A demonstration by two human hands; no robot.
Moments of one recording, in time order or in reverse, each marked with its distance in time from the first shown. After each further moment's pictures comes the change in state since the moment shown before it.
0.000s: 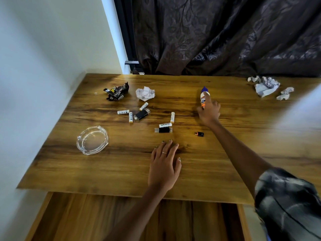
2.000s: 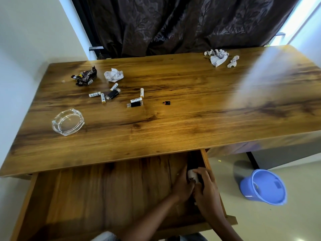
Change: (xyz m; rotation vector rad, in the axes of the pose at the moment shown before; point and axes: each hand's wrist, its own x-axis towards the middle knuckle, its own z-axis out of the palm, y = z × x) left_hand -0.153 0.115 0.045 -0.831 -0.727 -0.300; right_hand -0.380 0.111 -0.042 0.161 0.004 0.060
